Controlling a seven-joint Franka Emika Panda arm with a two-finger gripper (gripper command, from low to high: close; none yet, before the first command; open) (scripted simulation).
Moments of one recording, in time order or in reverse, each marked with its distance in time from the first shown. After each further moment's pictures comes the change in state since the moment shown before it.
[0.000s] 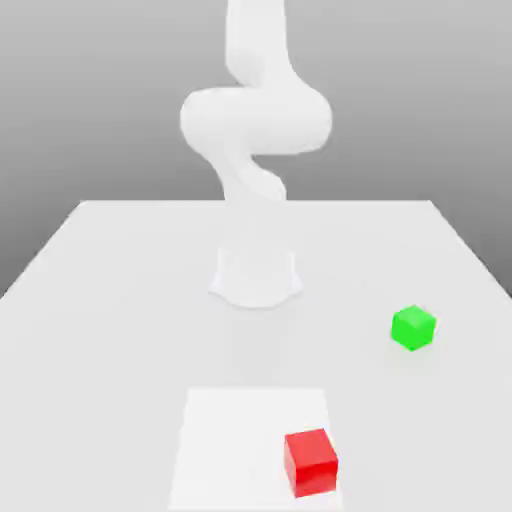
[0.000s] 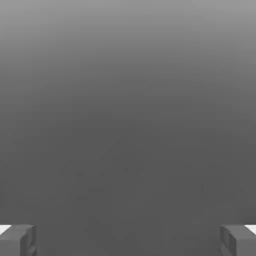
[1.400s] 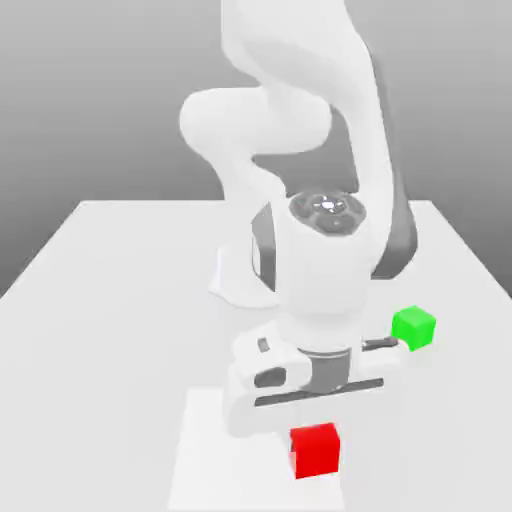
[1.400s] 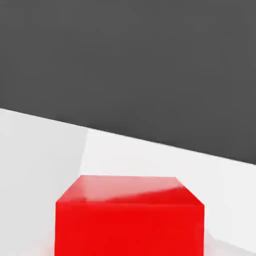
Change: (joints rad) arm 0.081 0.874 0.075 -0.223 -0.004 0.373 -0.078
